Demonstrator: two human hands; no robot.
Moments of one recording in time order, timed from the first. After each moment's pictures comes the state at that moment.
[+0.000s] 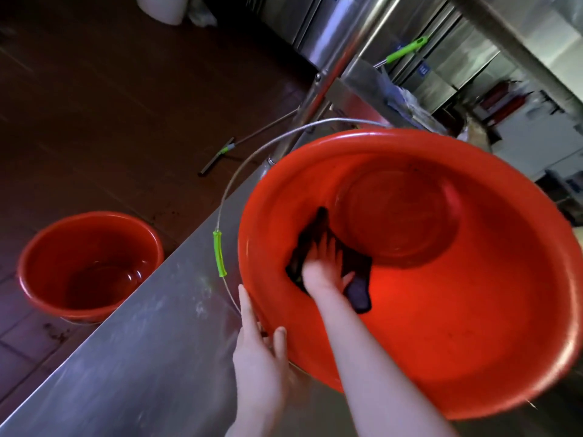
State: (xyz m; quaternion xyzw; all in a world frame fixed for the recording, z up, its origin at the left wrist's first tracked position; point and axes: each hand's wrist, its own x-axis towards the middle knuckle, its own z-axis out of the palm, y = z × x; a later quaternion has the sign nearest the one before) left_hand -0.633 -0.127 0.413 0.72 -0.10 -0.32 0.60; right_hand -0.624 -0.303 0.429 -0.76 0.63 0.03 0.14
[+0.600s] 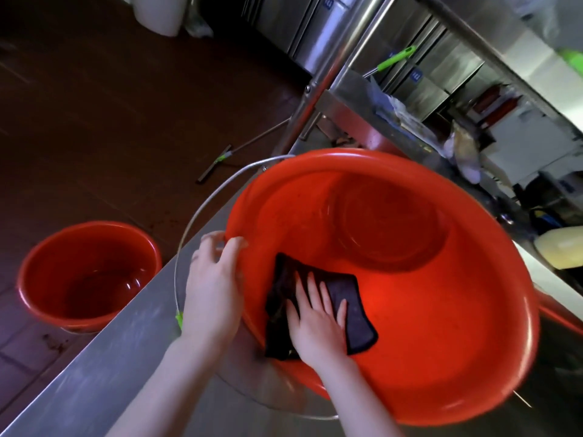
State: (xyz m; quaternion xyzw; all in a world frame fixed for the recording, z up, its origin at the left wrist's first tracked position) left_hand -0.525 -0.135 0.445 0.81 -0.35 -0.08 0.46; right_hand -0.684 -0.241 0.416 -0.87 0.48 0.11 0.02
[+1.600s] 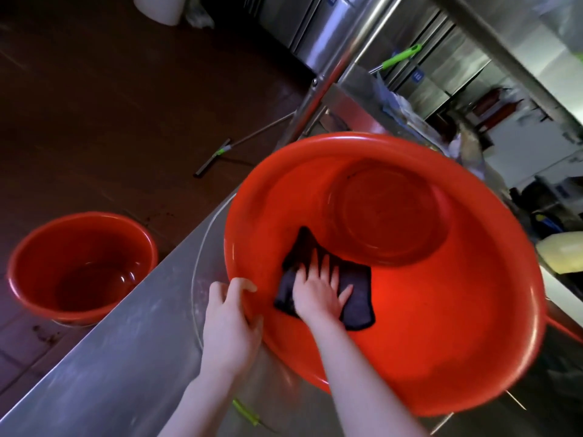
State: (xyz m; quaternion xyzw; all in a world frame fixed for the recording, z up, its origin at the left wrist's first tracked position) left_hand -0.572 -0.128 0.403 0.76 -0.27 -0.23 0.54; right_hand -0.643 -0.281 0.413 -0.78 0.62 0.06 0.08
